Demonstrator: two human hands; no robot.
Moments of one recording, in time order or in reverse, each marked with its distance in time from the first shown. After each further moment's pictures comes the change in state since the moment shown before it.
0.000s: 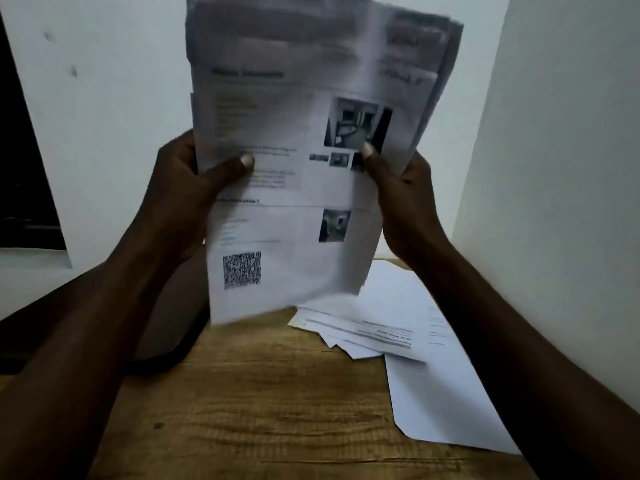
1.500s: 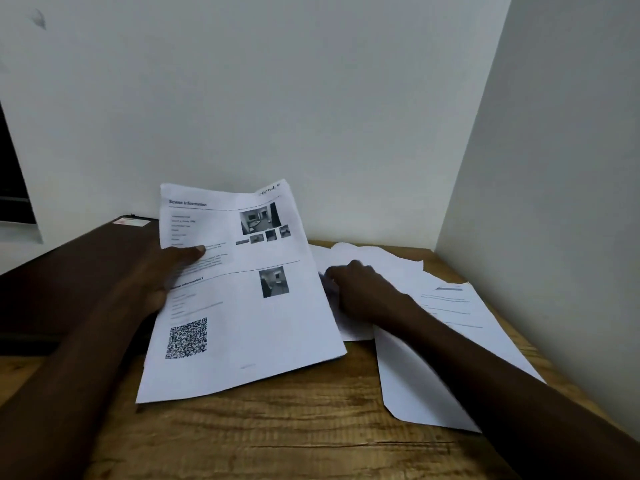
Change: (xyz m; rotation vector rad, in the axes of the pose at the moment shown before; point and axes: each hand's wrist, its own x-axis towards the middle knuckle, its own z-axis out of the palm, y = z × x) left_hand -0.055 -0.117 -0.061 -0.113 0.140 -0.768; right_hand -0.070 0.092 -0.023 -1.406 -0.768 0.221
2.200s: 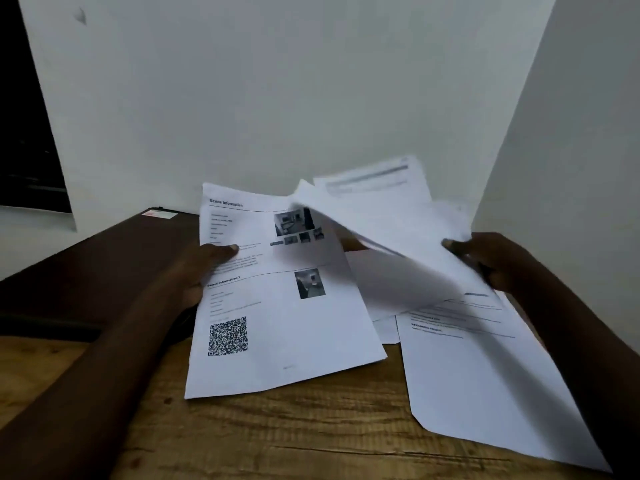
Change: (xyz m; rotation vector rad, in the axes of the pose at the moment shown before) left_hand 0.013 -0.014 0.008 -0.046 -0.073 -0.031; right_hand -0.002 0.123 -0.050 1.129 0.234 0.622
